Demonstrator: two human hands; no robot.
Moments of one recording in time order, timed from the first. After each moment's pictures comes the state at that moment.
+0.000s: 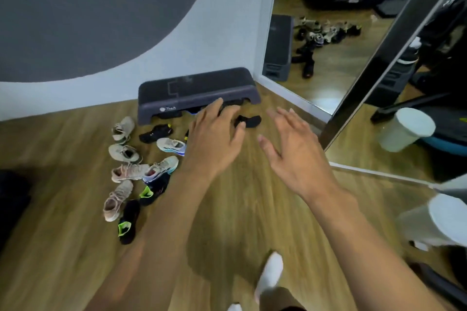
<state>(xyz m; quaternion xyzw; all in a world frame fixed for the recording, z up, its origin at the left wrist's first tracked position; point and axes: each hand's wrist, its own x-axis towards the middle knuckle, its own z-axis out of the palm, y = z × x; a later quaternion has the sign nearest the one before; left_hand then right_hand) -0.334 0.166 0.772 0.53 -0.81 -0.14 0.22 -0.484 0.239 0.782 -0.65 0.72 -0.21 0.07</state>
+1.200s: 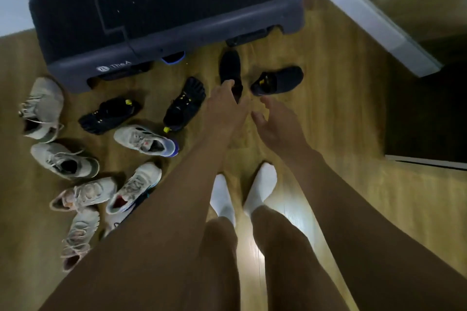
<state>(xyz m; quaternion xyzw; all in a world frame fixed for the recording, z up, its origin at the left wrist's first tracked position) -0.441 -0.483 0.284 0.64 -0.65 -0.40 0.01 -0.546 -0.412 0.306 -0.47 0.79 -0.14 0.37</state>
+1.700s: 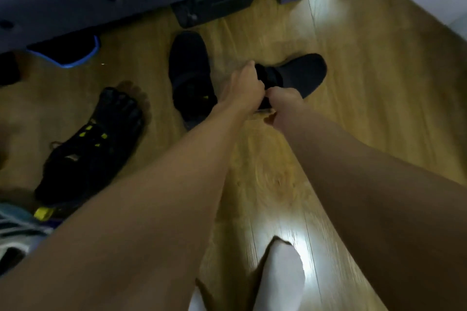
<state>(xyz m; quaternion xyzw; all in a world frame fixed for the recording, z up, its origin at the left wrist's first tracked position) -0.591 -0.603 -0.098 0.53 -0.74 -0.40 0.03 -0.658 -0.557 -0.087 0.02 0.82 -0.30 0.49</state>
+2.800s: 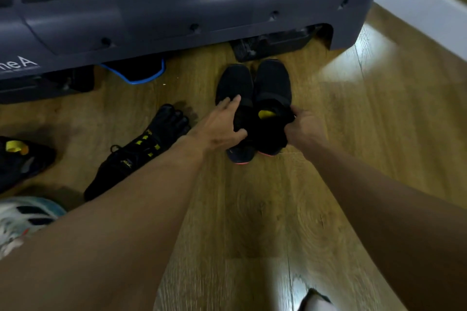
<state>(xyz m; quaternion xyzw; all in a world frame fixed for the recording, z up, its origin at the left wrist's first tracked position) -0.436 -0.637 -0.128 0.48 -0.80 -0.36 -0.04 -0.623 -0.577 -0.123 -0.38 0.85 -0.15 0.34</state>
